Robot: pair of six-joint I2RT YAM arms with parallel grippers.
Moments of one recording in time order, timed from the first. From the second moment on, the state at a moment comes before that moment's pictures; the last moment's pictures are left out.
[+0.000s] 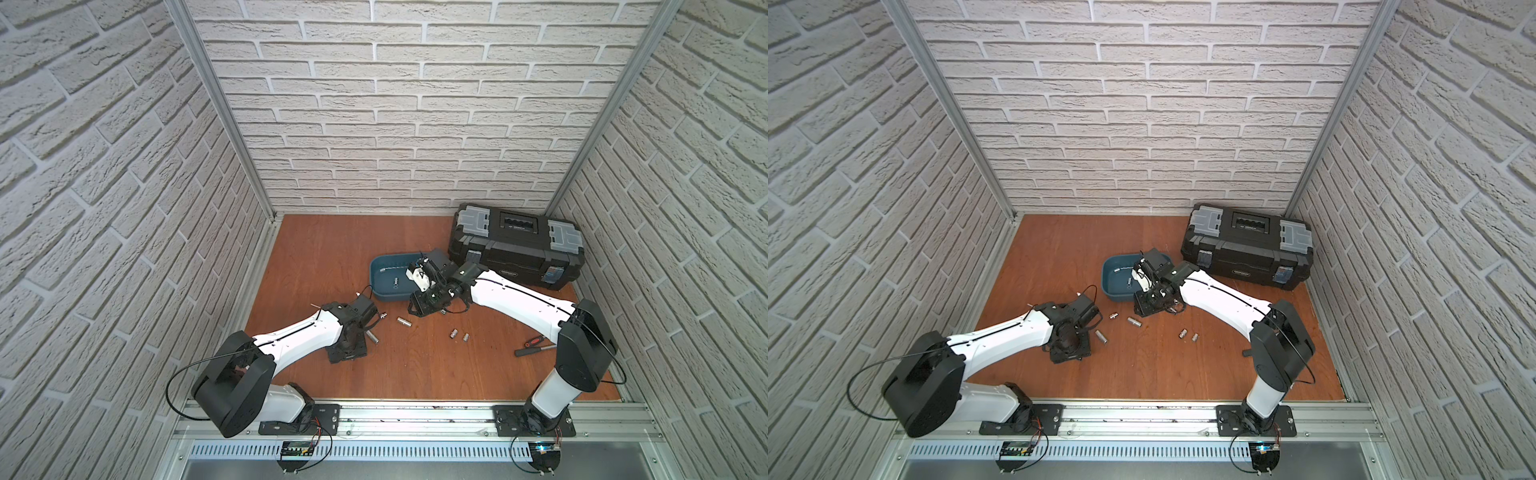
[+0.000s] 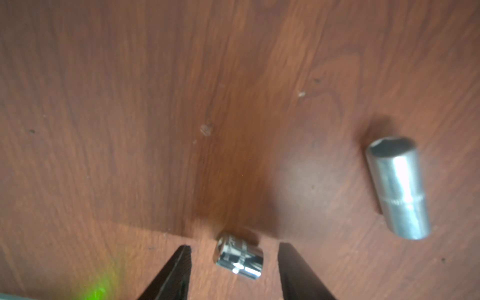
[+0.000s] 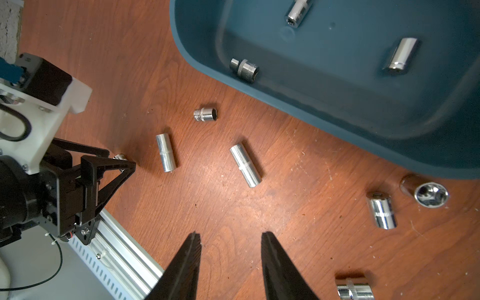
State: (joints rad) left arm -0.67 1.36 0.70 -0.88 -0.06 -0.88; right arm 0.68 1.68 1.32 -0.80 -0.22 0.34
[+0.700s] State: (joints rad) left arm -0.67 1.37 0.66 -0.83 -0.01 -0.83; right arm 0.68 1.70 1.32 -0.80 -0.22 0.36
